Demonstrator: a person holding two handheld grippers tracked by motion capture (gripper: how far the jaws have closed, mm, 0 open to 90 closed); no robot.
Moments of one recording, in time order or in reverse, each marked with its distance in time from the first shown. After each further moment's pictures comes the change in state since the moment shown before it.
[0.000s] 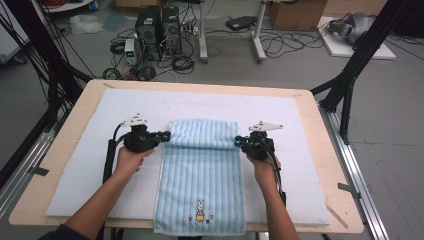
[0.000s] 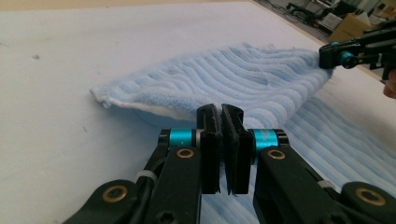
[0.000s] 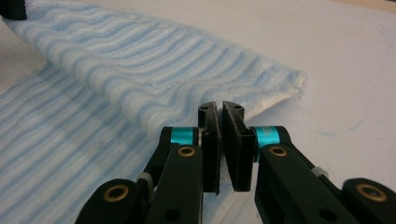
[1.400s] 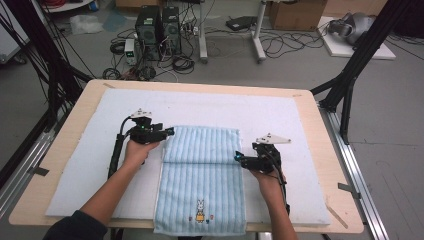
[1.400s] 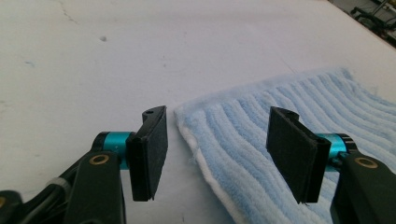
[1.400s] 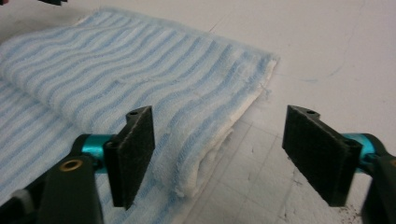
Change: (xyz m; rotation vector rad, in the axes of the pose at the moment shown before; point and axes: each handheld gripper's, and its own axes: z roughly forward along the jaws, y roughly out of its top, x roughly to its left) left arm 0.029 0.007 0.040 0.040 0.211 -0.118; right arm 0.006 -0.031 -0.020 -0.011 -0.062 0.060
